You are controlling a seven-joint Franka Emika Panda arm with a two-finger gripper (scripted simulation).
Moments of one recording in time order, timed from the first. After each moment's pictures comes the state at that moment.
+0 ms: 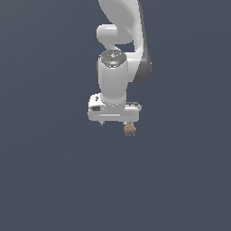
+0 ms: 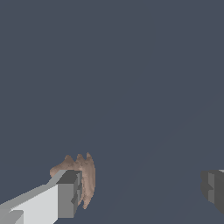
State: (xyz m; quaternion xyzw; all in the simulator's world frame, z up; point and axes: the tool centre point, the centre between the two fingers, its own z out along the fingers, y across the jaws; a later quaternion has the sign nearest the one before) arm 0.010 -0.007 0.180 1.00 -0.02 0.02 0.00
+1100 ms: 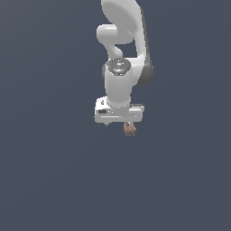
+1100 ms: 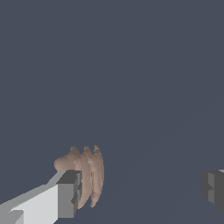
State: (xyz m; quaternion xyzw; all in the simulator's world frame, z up) arm -0.005 0.012 0.153 1.00 0.01 0.01 -0.01
